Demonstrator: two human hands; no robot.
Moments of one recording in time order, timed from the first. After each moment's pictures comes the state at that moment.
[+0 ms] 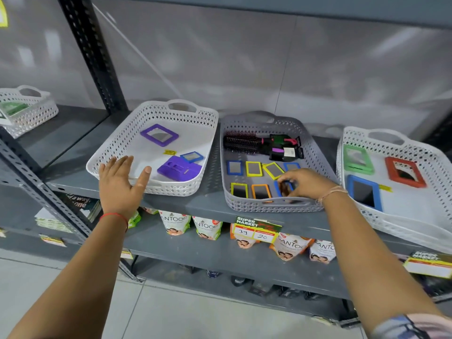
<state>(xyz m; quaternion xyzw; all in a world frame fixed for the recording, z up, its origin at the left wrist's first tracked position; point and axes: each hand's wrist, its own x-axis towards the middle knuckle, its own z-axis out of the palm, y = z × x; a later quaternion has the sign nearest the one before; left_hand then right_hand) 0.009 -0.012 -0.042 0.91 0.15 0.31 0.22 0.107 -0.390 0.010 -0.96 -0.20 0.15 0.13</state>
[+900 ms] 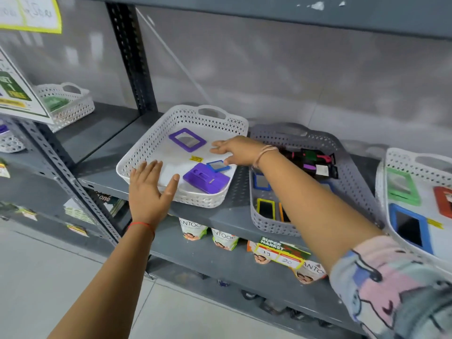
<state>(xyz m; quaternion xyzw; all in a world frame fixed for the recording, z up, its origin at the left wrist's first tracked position) 0.012 -0.016 -0.043 0.90 0.17 0.32 0.23 0.169 -0.186 0.052 -0.88 -0.45 0.14 0.04</state>
